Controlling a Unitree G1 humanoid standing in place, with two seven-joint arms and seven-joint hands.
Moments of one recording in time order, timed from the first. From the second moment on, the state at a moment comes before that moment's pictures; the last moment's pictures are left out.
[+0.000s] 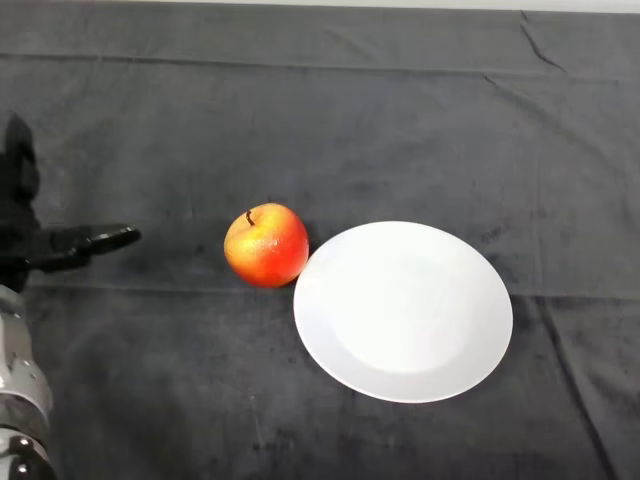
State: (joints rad) left arm -0.68 0.32 0.44 1.19 -0.33 -0.67 -0.46; right arm -0.52 -0.72 0.07 1.15 -0.30 -0.18 -0.14
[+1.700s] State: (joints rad) left arm -0.64 0.22 0.03 1.22 -0.15 -0.58 -0.35; right arm -0.52 -0.72 0.07 1.14 -0.30 -0.17 -0.14
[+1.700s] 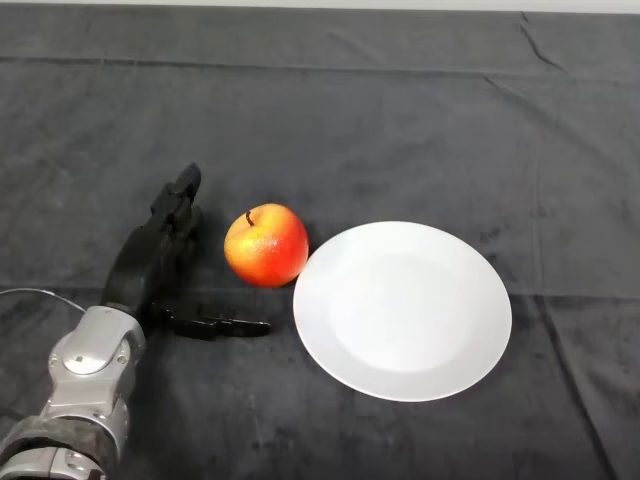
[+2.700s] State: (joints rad) left arm -0.65 0.21 -0.12 1.21 -0.18 -0.59 -0.24; right arm -0.52 -0.72 0.07 1.14 -0.30 -0.17 -0.14
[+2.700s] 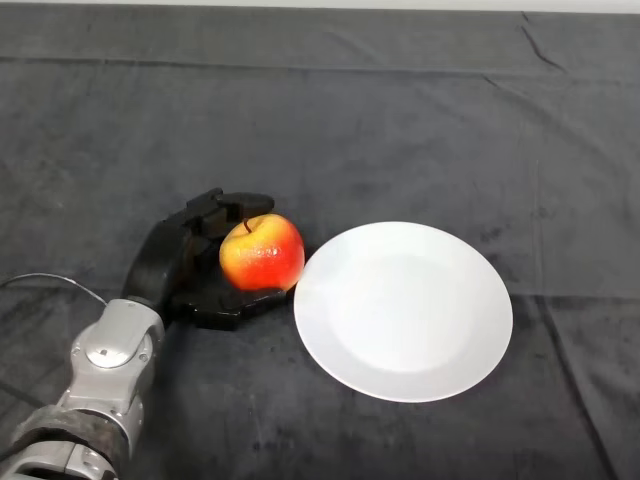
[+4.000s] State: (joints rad) left arm -0.70 0.17 -0.25 1.18 -0.07 -0.81 0.12; right arm -0.52 -0.72 0.06 1.14 -0.30 -0.17 -0.14
